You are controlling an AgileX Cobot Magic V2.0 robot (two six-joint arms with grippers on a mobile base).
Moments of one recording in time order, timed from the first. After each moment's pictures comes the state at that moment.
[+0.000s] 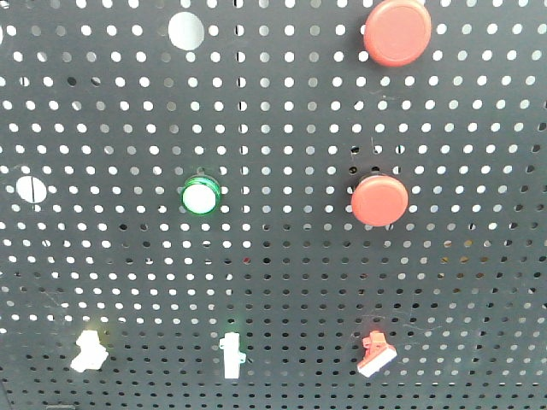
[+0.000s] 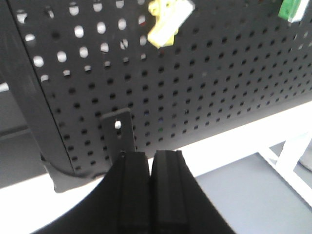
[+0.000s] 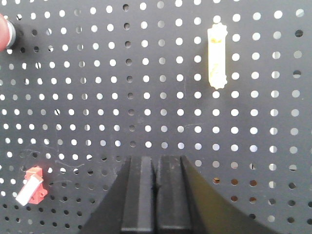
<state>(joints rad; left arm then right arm) -0.37 0.40 -0.29 -0.09 0.31 0.10 0.38 0.19 -0.25 1.24 -0.18 -1.26</state>
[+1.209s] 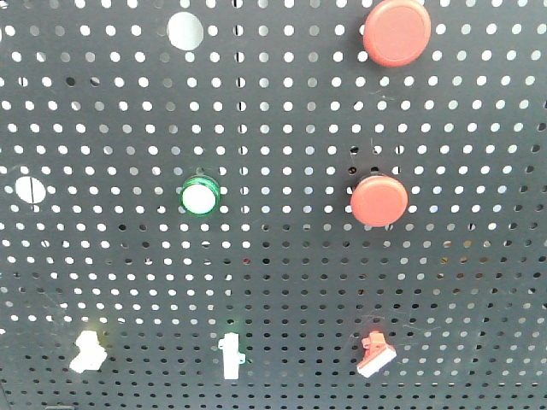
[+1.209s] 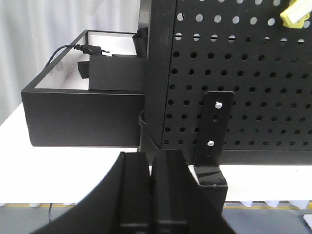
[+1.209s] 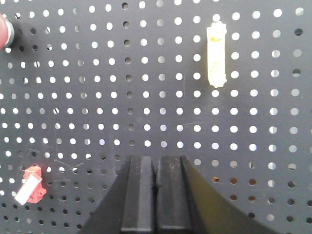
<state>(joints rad) -0.10 -0.01 0.03 0.05 0.18 -0.15 0.38 0.19 -0.25 1.25 -0.18 -1.26</state>
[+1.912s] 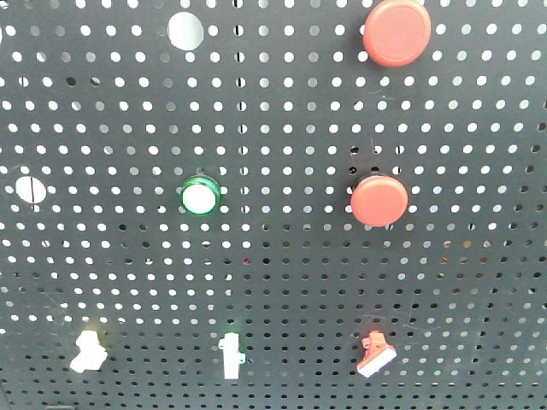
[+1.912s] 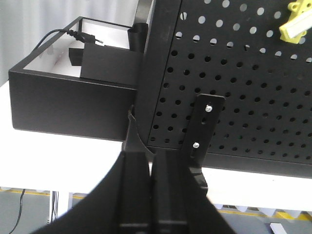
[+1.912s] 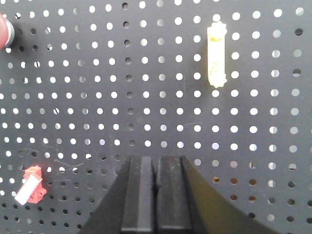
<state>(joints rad) -0.10 -0.01 0.03 -0.07 0.19 -0.15 0.38 0.19 -0.25 1.25 -0.18 -1.26</state>
